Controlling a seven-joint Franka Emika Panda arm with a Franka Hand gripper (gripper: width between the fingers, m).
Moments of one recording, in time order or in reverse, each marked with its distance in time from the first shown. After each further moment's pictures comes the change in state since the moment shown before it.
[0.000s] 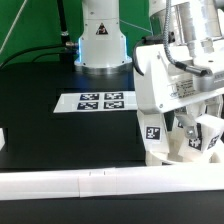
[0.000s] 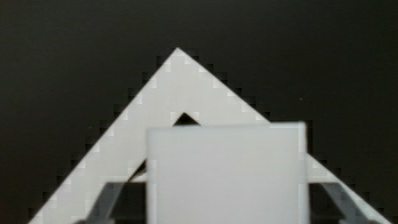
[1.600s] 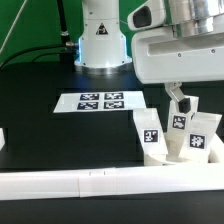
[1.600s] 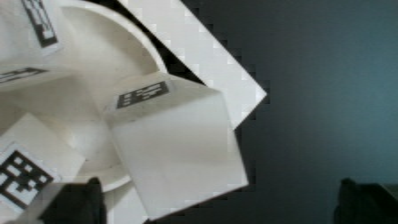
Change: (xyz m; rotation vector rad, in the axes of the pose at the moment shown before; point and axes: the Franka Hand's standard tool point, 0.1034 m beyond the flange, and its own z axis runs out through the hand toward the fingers) arm -0.018 -0.010 -0.028 -0.201 -0.014 -1.589
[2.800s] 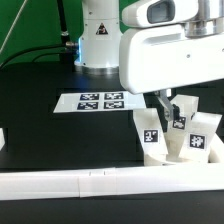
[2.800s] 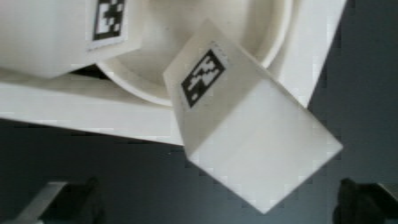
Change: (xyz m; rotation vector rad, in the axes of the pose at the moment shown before) arm 0.000 -0.001 -0.003 -0.172 -0.042 -1.303
